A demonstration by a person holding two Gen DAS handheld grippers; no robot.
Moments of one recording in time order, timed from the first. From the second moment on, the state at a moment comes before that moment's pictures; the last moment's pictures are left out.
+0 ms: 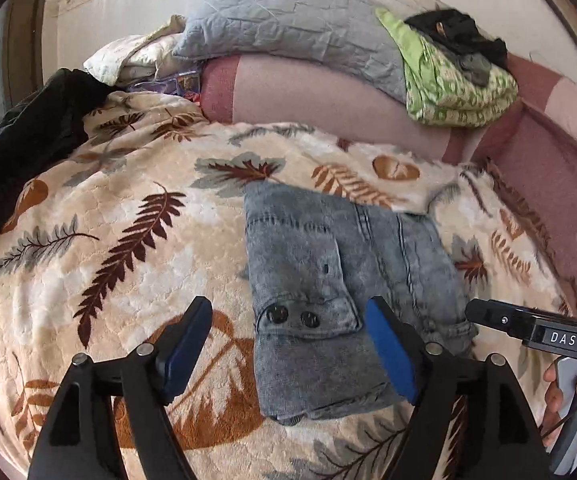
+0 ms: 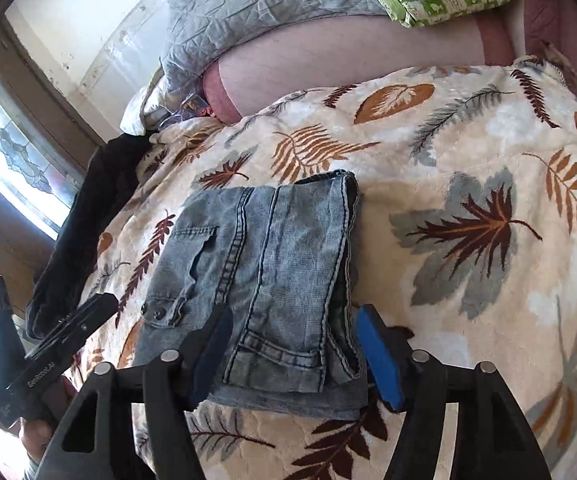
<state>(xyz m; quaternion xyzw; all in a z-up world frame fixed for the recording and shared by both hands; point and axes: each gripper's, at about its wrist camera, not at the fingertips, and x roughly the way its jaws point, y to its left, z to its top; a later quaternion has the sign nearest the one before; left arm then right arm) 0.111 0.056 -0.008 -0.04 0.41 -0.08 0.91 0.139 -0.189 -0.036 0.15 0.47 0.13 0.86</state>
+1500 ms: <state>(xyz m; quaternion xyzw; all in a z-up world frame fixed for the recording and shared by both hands) 0.070 0.048 -0.044 -0.03 0.46 -0.03 0.89 0.120 -0.189 -0.056 0.13 0.50 0.07 0.85</state>
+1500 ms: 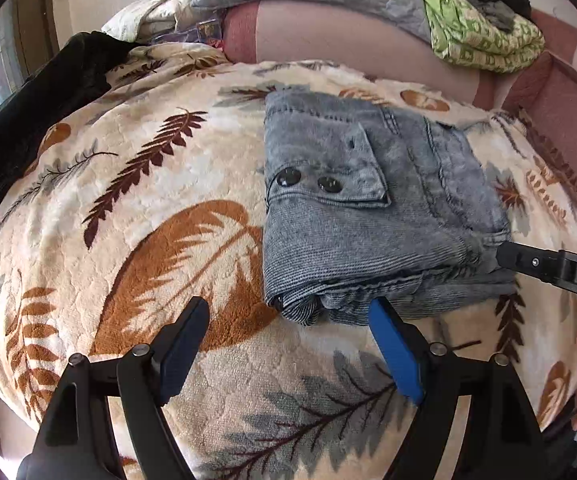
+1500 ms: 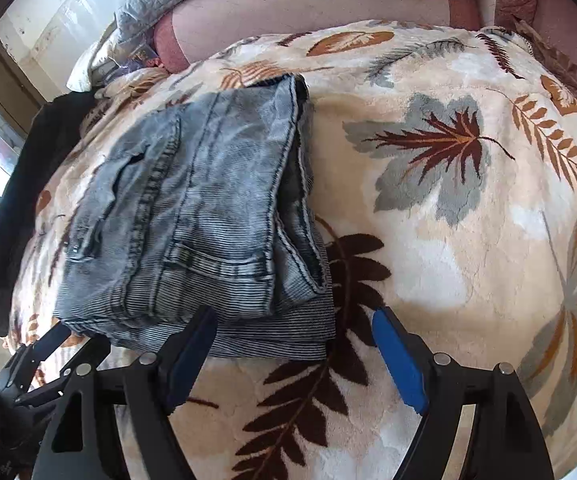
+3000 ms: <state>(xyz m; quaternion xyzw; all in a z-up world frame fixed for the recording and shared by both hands) 0.016 0.028 0.004 -0.02 0.39 -0.01 0.92 -0.002 -0.186 -0.004 0.09 0.34 0.08 0.93</state>
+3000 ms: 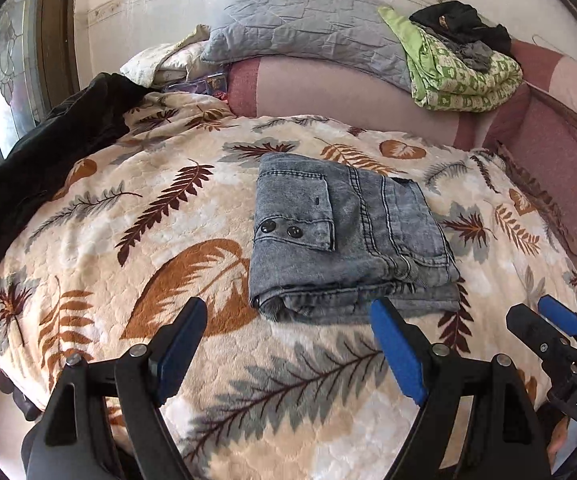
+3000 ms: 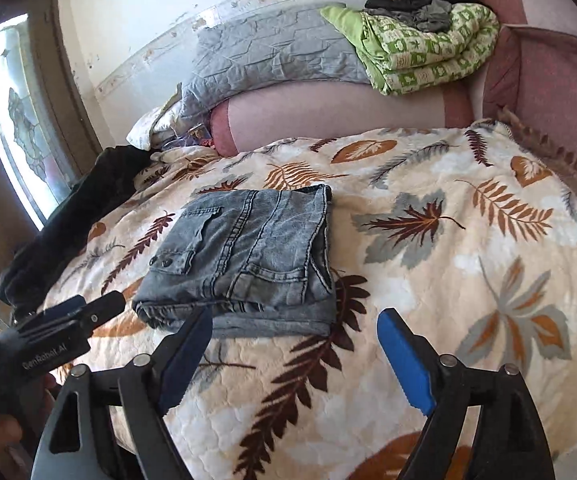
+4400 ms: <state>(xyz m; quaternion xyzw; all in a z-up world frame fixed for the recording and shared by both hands) -0.034 0.024 0.028 -0.03 0.36 0.01 0.93 -0.047 -0.185 -0.014 0.06 0.31 0.07 0.95</state>
